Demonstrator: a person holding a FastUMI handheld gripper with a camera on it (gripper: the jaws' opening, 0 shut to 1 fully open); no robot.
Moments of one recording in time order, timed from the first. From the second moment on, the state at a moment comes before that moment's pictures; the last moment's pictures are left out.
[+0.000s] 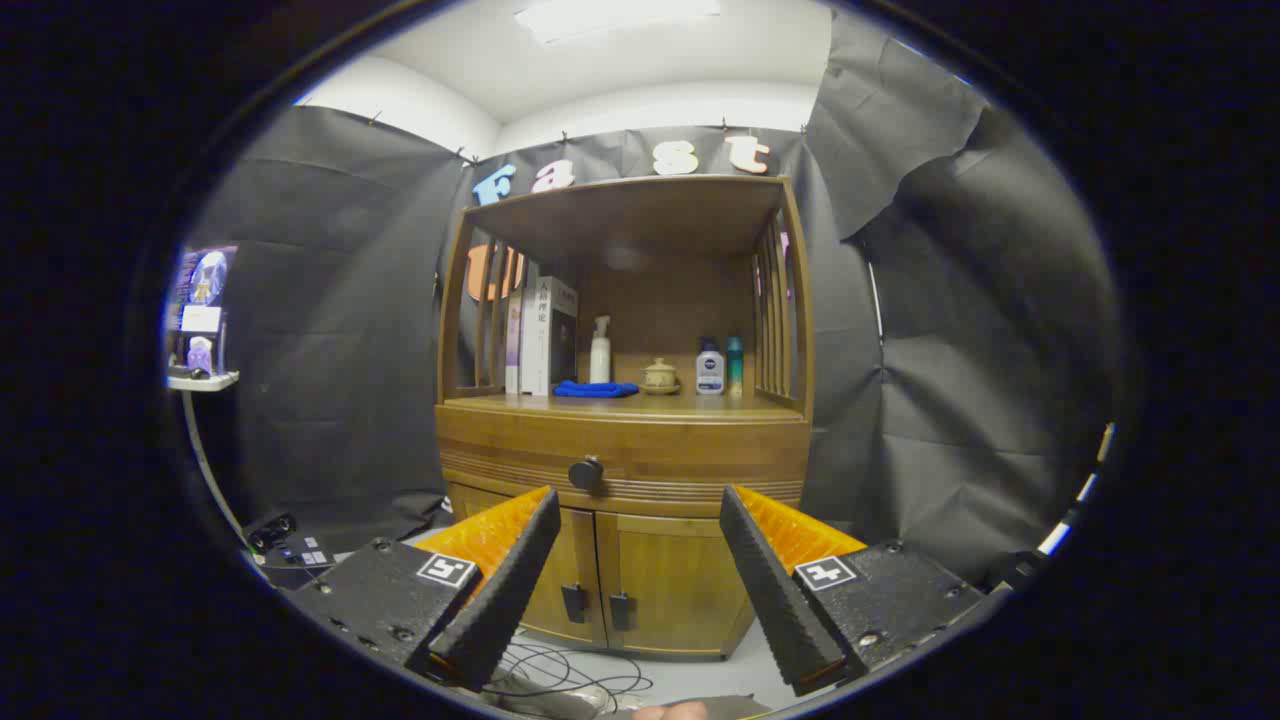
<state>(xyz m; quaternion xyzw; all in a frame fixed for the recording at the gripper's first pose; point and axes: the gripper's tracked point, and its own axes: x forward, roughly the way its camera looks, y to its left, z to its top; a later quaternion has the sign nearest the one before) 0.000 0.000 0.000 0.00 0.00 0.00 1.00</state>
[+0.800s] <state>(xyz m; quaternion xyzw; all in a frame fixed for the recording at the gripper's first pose) 0.000 -0.002 0.001 -0.01 0.00 0.00 1.00</state>
